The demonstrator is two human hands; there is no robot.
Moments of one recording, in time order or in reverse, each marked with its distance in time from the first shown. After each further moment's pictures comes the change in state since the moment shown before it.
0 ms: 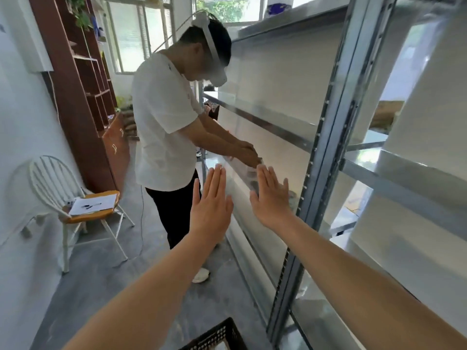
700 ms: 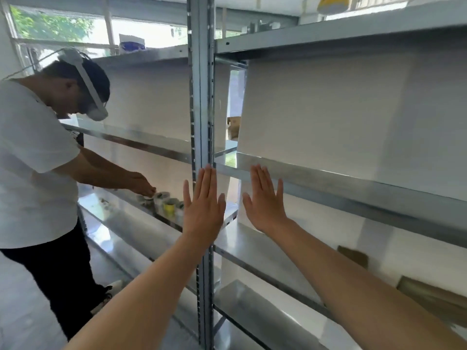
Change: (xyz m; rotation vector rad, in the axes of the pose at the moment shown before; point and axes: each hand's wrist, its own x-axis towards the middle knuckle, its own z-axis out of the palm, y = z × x) left_hand -0.039 0.161 -0.091 -0.357 0.017 0.426; right_hand -0.184 0.066 -0.155 -0.280 0.270 0.453
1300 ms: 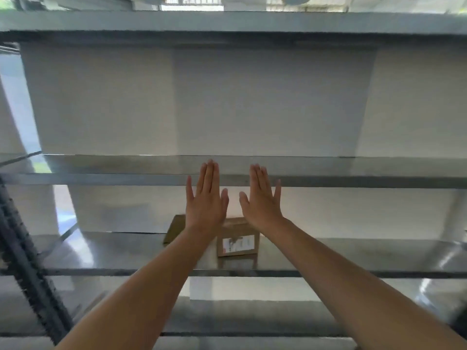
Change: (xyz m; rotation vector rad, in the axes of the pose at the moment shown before) left_hand -0.134 0.420 -0.074 -0.404 -0.045 0.507; right_hand -0.286 0.283 -0.227 -0.208 0.120 0.589
